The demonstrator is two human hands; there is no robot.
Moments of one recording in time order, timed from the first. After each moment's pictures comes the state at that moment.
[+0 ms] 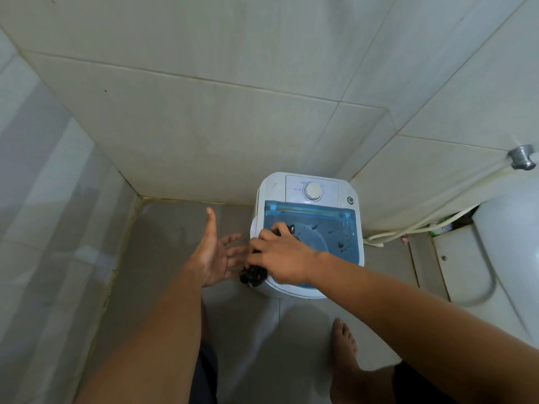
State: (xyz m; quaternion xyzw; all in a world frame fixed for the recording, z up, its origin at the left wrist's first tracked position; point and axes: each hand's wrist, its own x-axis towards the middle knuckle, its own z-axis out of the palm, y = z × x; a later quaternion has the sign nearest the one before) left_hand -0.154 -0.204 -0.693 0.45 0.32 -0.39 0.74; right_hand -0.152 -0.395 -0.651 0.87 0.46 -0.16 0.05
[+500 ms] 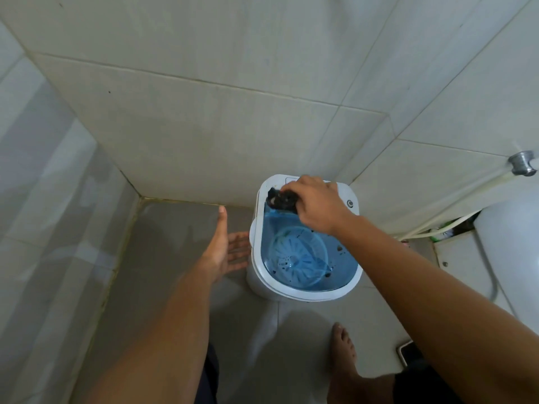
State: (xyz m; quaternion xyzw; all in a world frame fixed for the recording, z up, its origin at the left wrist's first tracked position) left_hand -0.150 -0.227 -0.688 0.53 0.33 -0.33 0.71; right_hand -0.080 -0.444 -0.603 0.98 0.16 -0.11 -0.09
